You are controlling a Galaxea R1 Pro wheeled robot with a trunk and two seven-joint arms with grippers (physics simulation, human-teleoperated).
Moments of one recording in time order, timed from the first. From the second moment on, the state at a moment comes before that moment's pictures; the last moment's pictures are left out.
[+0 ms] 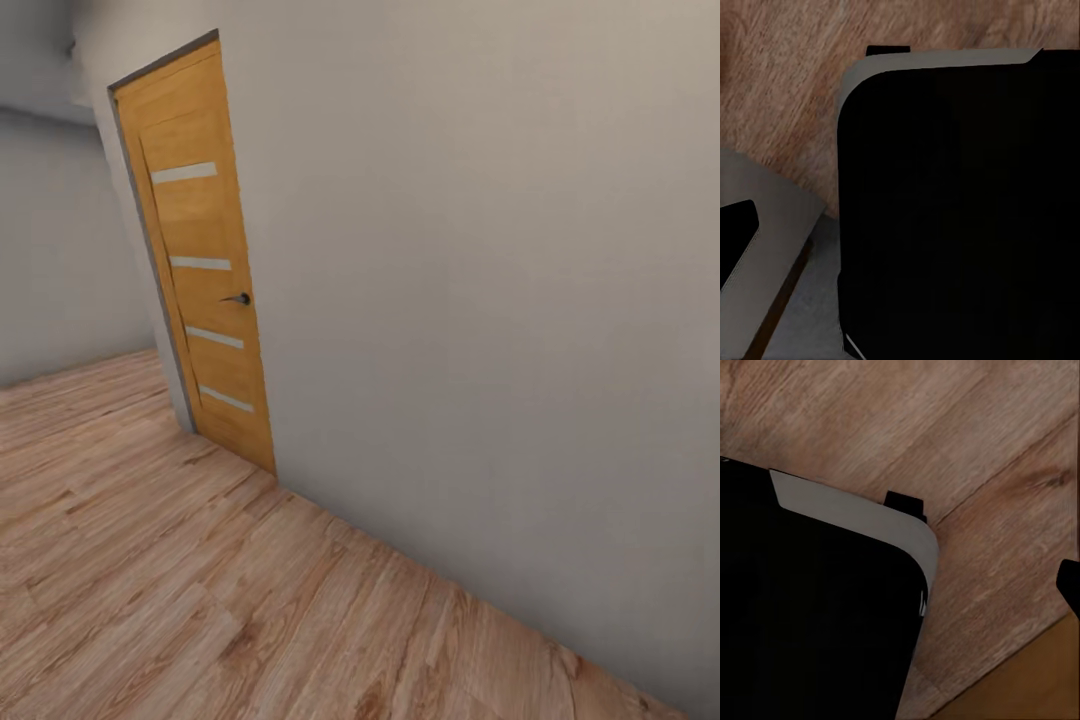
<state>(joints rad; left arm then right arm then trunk) 0.00 0.01 0.01 -0.07 0.01 -0.05 -0.01 -0.12 -0.04 0.54 0.03 -0.27 -0.16 0.06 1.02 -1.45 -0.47</state>
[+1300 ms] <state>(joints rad) 0.00 0.02 0.01 -0.07 0.08 -0.05 -0.01 -0.12 -0.02 0.54 0.03 -0.22 -0.15 0.05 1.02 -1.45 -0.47</state>
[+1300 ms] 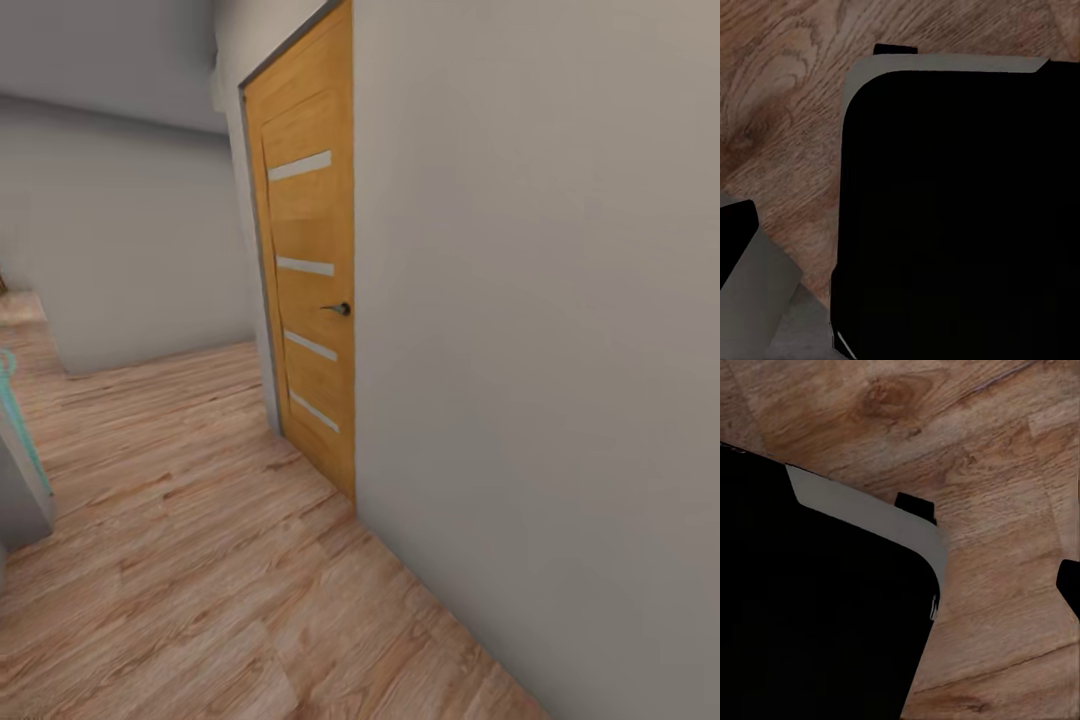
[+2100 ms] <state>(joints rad) 0.00 0.02 0.01 -0.07 0.08 -0.05 -0.01 -0.12 -0.02 0.54 0.03 -0.20 -0.16 0.05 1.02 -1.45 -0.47</state>
